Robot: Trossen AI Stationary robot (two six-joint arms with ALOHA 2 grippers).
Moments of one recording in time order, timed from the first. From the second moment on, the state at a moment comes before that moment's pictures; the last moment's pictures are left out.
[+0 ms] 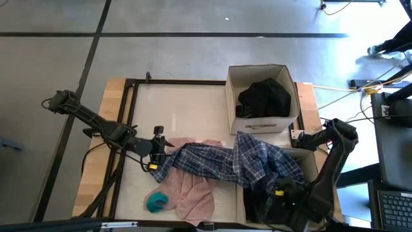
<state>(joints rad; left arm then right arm) -0.46 1.00 0.64 -0.37 -0.43 -0.11 1.07 1.71 1.45 -1.33 -0.05 2.09</state>
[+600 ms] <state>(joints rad) -0.46 1.00 0.64 -0.37 -0.43 -0.14 1.07 1.69 1.83 -1.47 0.30 1.94</state>
